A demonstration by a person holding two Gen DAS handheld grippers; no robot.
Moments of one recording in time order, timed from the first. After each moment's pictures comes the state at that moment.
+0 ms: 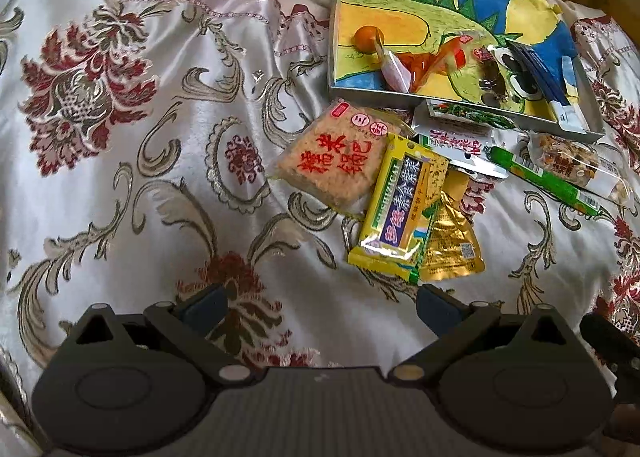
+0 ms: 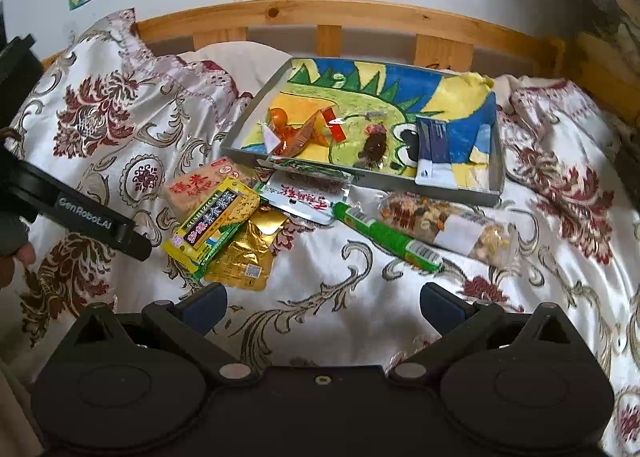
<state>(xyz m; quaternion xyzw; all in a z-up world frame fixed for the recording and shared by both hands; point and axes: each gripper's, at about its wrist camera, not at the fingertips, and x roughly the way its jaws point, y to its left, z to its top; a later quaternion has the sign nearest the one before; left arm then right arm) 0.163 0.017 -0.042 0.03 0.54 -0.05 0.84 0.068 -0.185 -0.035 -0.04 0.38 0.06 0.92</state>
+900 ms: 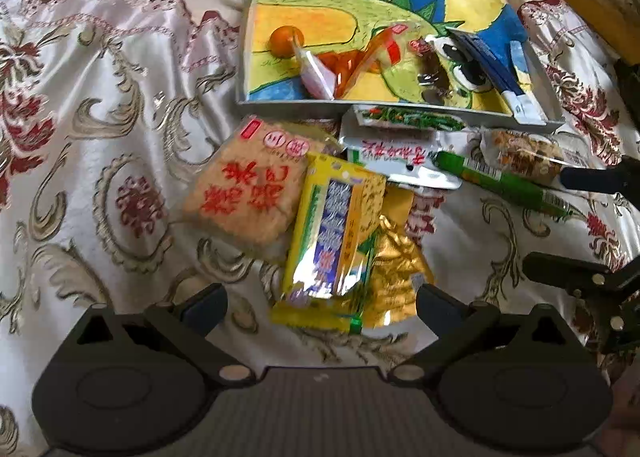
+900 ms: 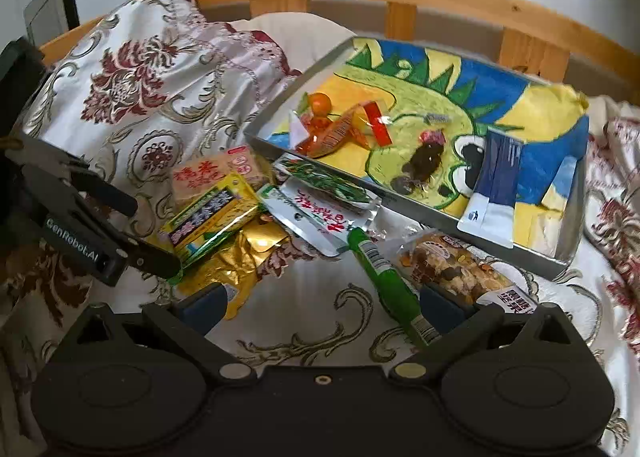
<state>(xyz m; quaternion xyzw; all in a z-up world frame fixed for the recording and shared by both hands) 0.198 -0.014 -0.068 0.03 0.53 -0.15 0.84 0.160 -0.224 -0.061 -0.07 0.41 0.21 0.89</state>
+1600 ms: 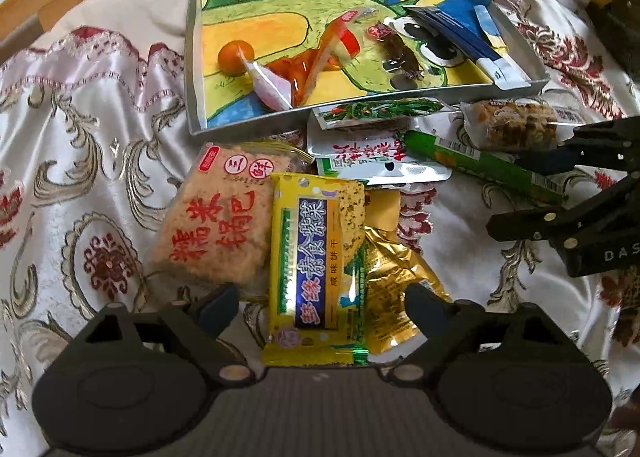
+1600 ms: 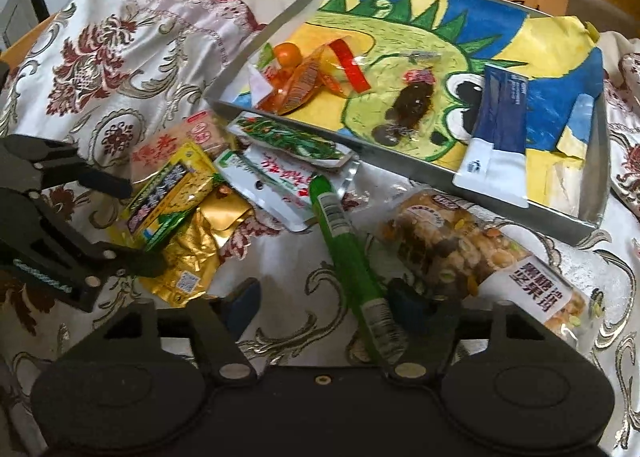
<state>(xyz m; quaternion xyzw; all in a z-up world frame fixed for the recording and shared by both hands) 0.207 -0.039 -0.082 0.12 0.50 -0.19 0.84 0.194 -0.233 -0.094 -0.04 0.47 0.20 0.86</state>
